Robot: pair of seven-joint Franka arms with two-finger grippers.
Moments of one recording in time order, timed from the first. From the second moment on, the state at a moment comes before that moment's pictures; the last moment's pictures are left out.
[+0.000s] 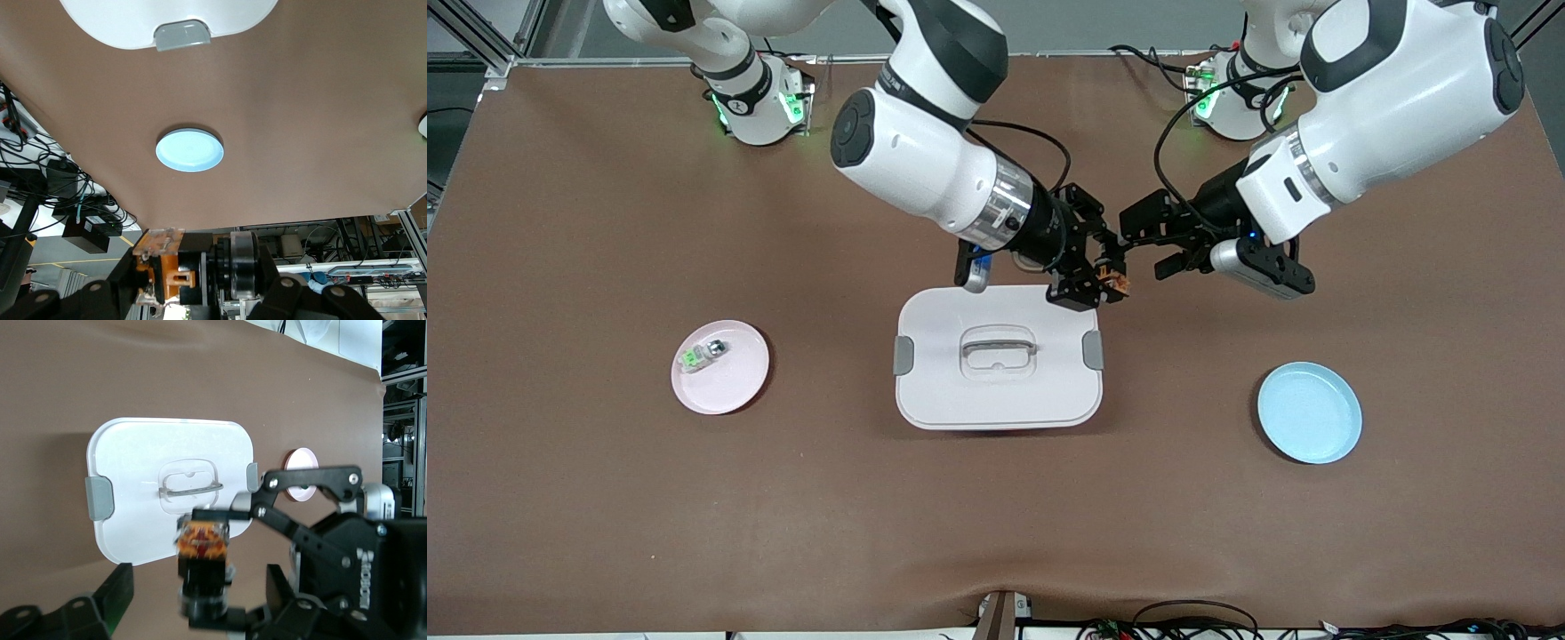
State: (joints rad) left arm -0.11 0.09 -0.30 -1.70 -0.61 2.05 -0.15; right arm 0.70 0.64 0.09 -1.08 0.63 2.31 2.16
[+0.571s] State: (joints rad) left arm -0.14 0.10 -0.30 -1.70 -0.59 2.05 -0.14; right arm 0.73 0.64 0.09 -1.05 0.63 2.32 2.21
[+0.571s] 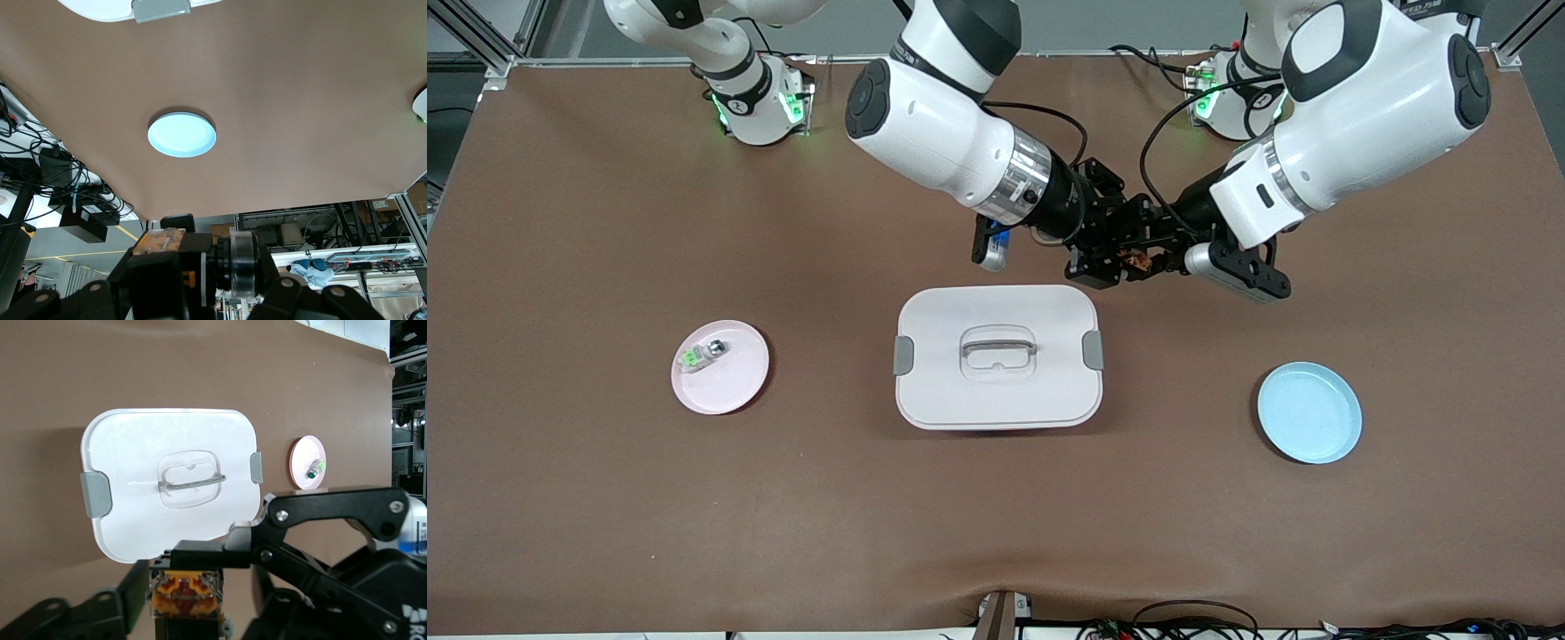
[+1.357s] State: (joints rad) left arm -0.09 0.10 -0.29 -1.70 -0.51 1.97 -0.04; right arm 0.75 0.64 0.09 -1.03 0.49 2.33 2.17
